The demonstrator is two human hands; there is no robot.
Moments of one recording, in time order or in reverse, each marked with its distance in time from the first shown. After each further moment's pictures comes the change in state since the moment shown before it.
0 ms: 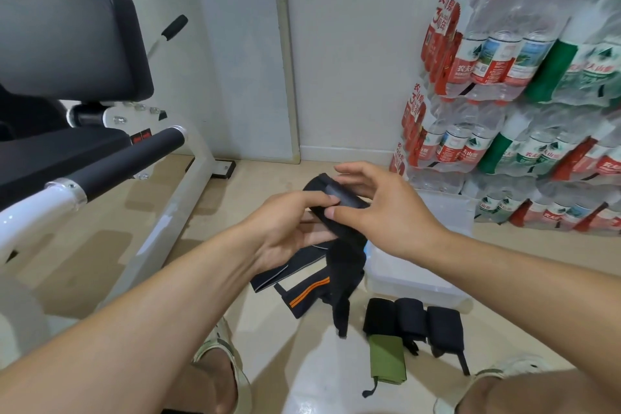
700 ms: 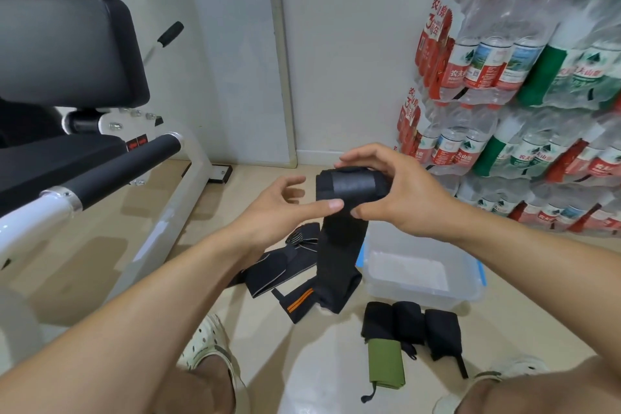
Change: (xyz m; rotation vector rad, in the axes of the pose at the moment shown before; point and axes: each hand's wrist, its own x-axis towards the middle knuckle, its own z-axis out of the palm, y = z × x) left_hand 0.009 0.005 -0.021 0.622 0.123 0.269; right_hand 0.017 0.010 -0.040 0.040 -0.116 -0.149
